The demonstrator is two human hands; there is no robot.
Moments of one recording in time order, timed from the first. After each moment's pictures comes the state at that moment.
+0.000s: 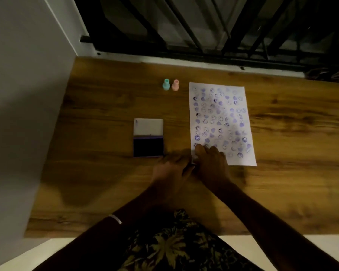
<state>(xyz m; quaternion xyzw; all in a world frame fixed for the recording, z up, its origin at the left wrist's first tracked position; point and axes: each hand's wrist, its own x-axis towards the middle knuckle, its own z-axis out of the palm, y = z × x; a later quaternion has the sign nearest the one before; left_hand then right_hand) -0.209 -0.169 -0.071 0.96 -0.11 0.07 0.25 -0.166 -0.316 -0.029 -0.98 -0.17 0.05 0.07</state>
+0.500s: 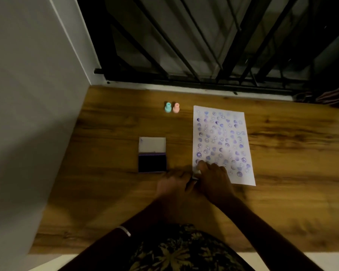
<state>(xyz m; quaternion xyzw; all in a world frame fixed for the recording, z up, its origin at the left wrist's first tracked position) -0.209 -0.171 -0.055 0.97 -0.10 0.07 0.21 -0.172 -0.321 -0.019 -0.98 -0.19 0.06 0.05</state>
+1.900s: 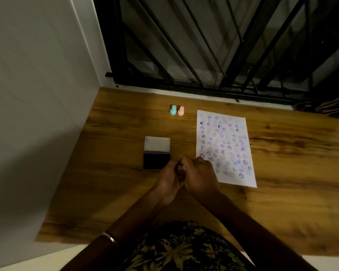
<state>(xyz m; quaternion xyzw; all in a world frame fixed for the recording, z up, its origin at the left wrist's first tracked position) -0.205 -0.156 0.007 0.43 0.26 -0.17 0.85 -0.188 -0.268 0.016 -0.95 -0.26 -0.02 0.16</state>
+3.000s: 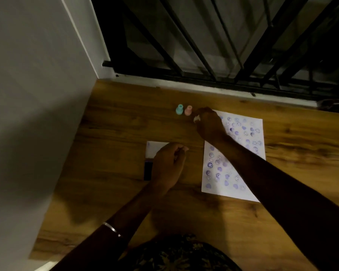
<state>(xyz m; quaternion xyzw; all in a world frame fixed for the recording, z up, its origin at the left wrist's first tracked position) -0.133 -0.128 -0.015 0.83 0.10 0.07 0.54 0.021 -0.247 0.008 -0.97 -0.14 0.05 0.20</state>
